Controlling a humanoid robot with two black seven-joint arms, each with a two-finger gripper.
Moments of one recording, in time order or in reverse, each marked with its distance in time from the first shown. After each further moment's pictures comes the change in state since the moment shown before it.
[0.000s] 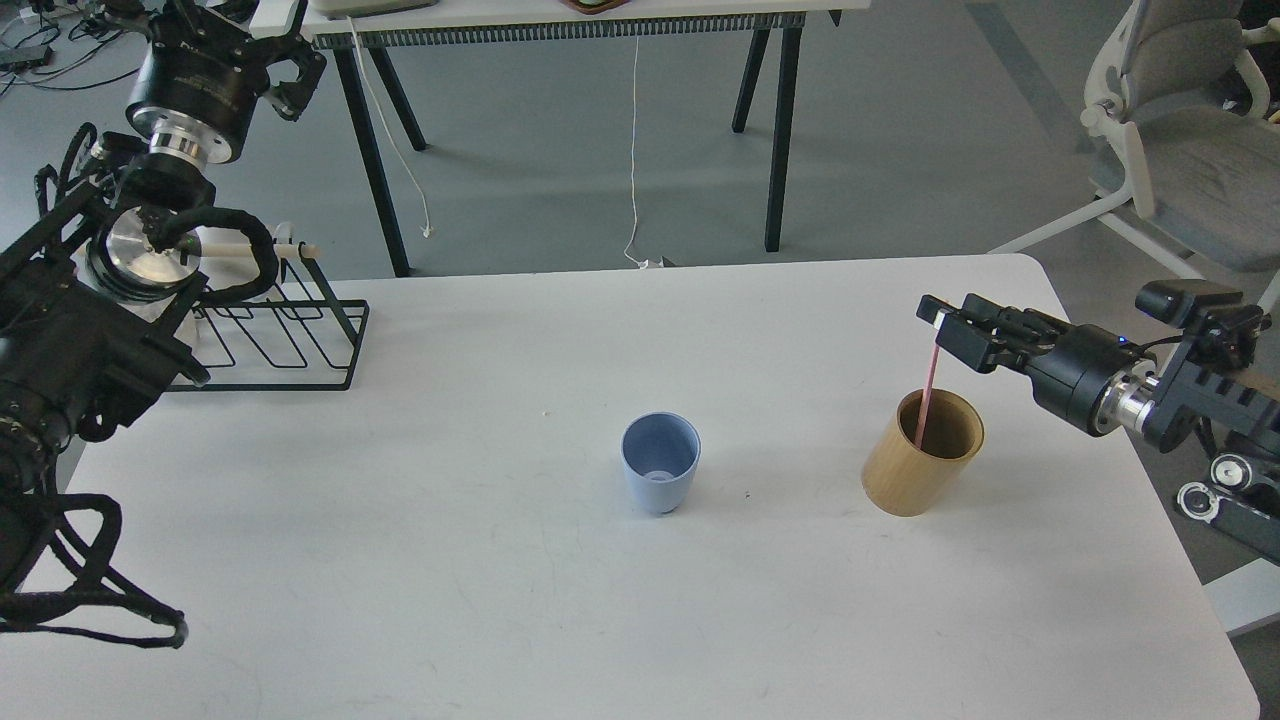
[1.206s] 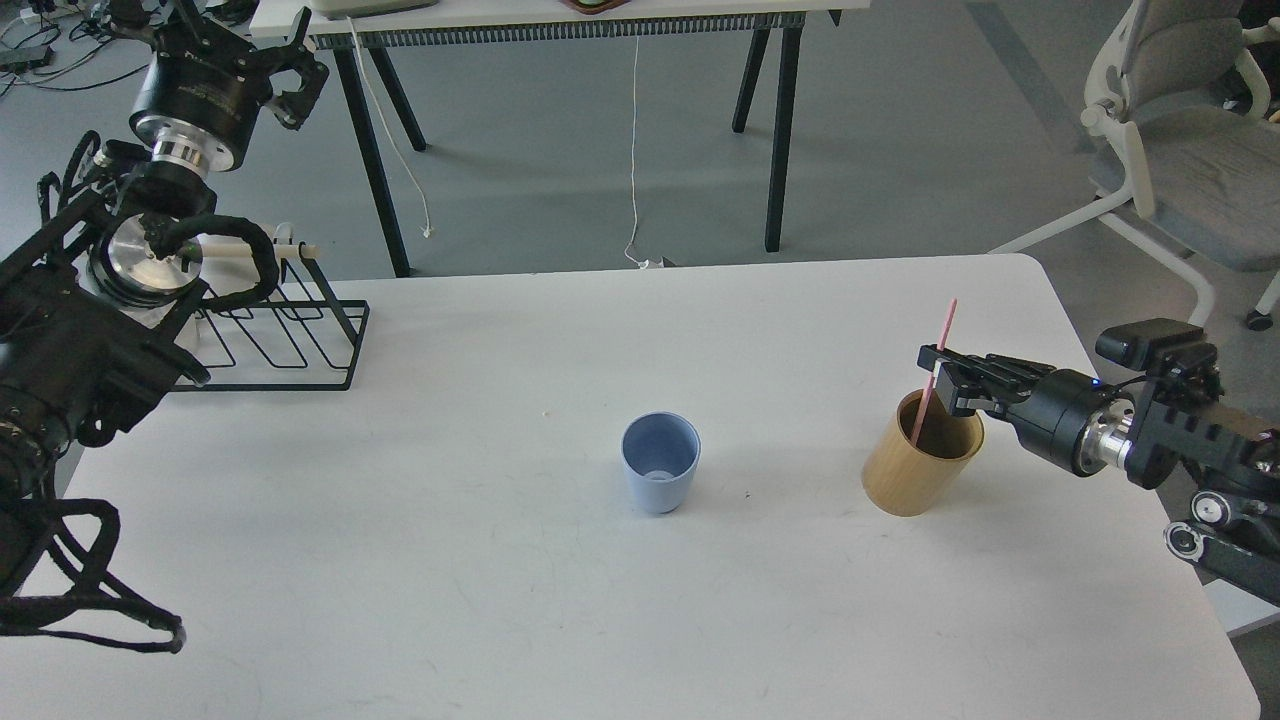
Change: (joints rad) left arm 0.007 0.008 0.006 -0.002 0.000 0.000 0.000; right arm -0.005 0.000 -0.066 0.009 -0.080 0.001 -0.038
